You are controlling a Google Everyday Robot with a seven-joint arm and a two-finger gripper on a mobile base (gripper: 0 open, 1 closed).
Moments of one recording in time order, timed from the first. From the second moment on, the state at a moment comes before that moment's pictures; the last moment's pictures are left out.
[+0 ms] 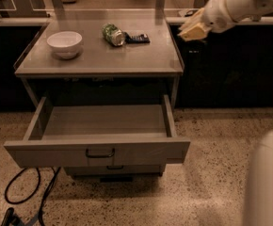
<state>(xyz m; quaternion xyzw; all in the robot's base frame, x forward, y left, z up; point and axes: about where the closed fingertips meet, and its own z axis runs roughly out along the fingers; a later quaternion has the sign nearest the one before) 0.738 -0.173 0.953 -0.56 0.71 0.08 0.42</state>
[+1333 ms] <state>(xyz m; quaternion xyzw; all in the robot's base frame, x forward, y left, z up) 0.473 -0.017 0.997 -0.75 0.48 0.16 0.42</state>
